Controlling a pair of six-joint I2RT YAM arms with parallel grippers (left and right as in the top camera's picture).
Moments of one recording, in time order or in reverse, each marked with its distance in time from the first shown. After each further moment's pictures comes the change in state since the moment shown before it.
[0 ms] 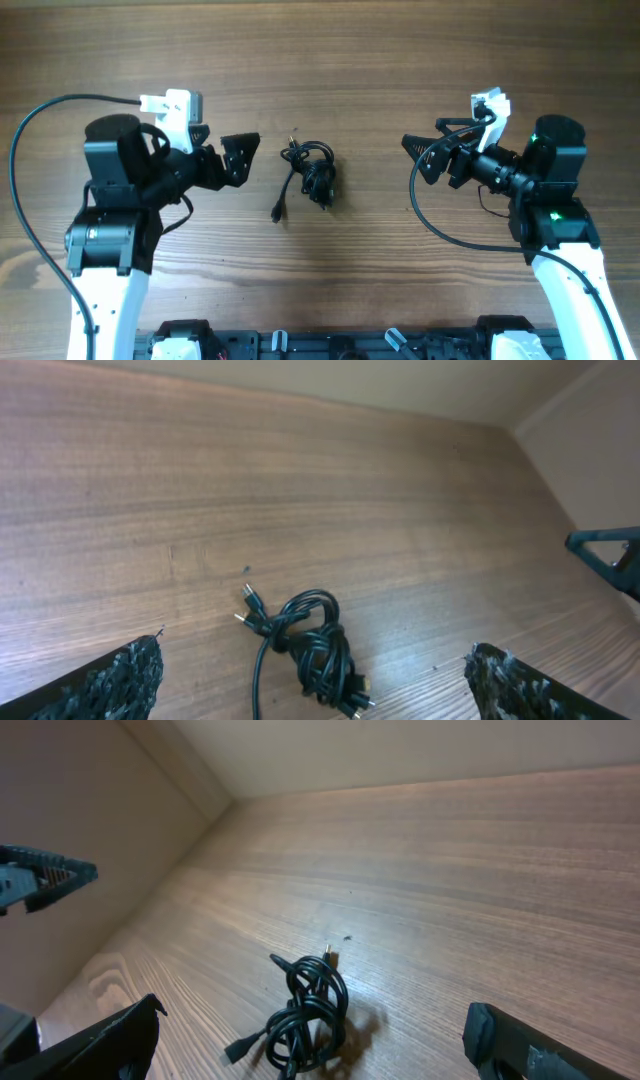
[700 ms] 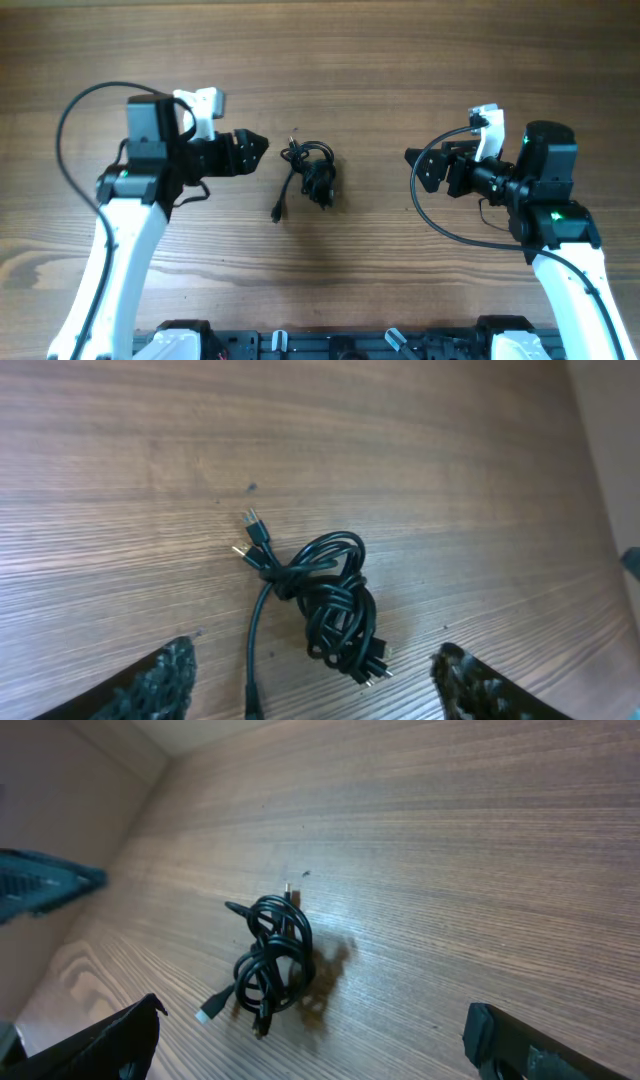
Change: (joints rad) left arm -0.034 0.262 0.001 -0.021 0.010 -0.038; right arm 0.000 0.000 0.008 -0.221 0.113 -0.011
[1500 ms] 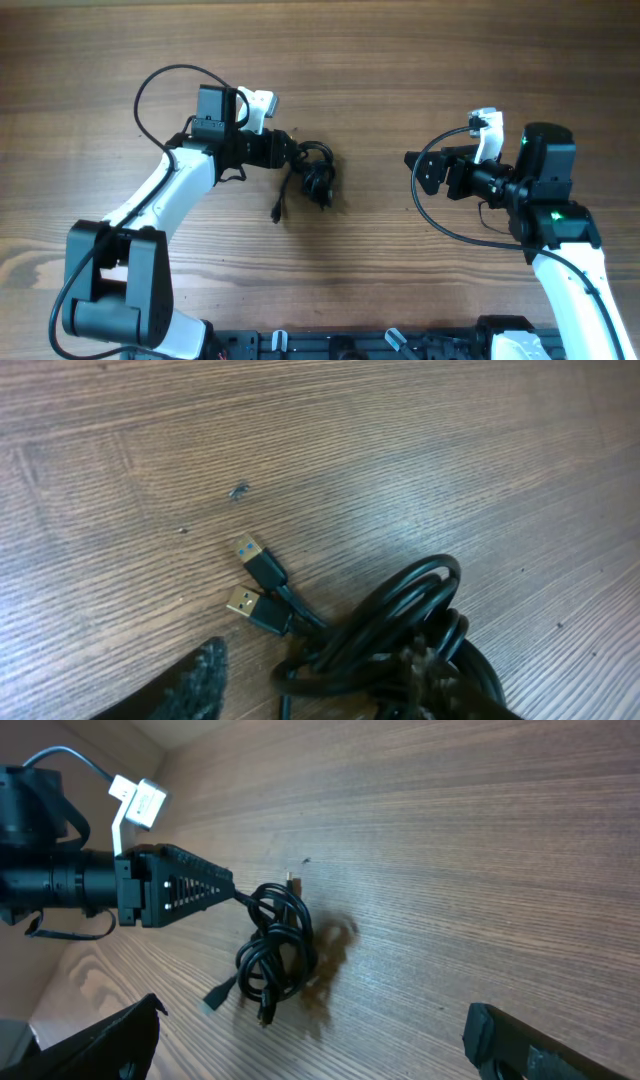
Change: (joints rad) left arm -0.143 0.408 0.001 0.293 -0.056 0.143; right arm 0.000 0.000 0.001 -0.046 0.000 0.014
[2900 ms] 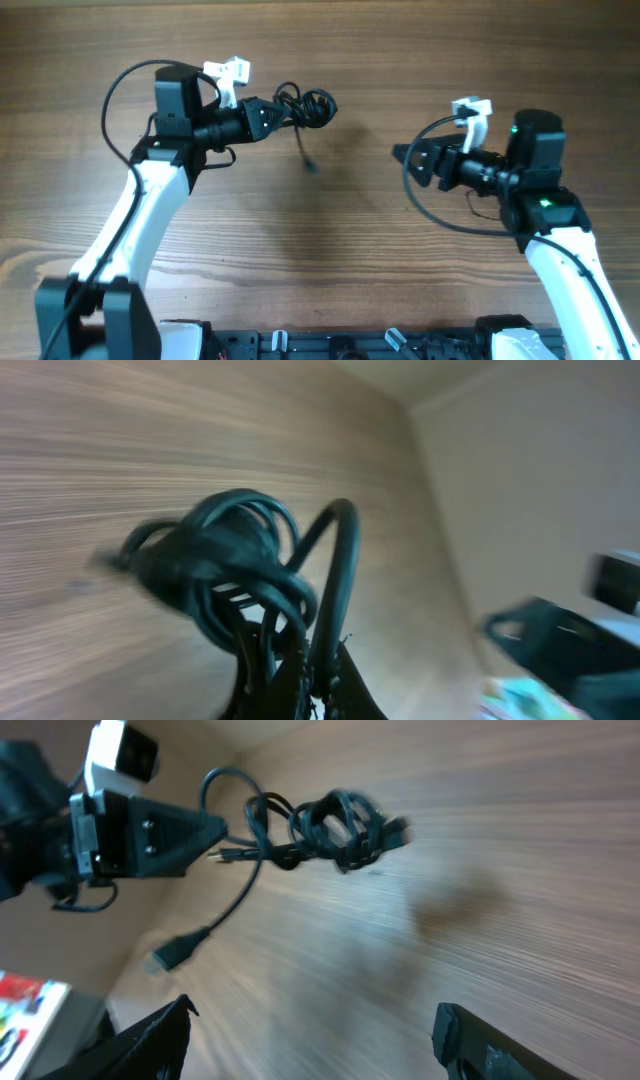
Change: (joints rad) left arm 0.089 -0.164 0.006 0.170 0.358 -0.406; right arm 0.070 0.069 0.039 0.120 -0.142 0.085
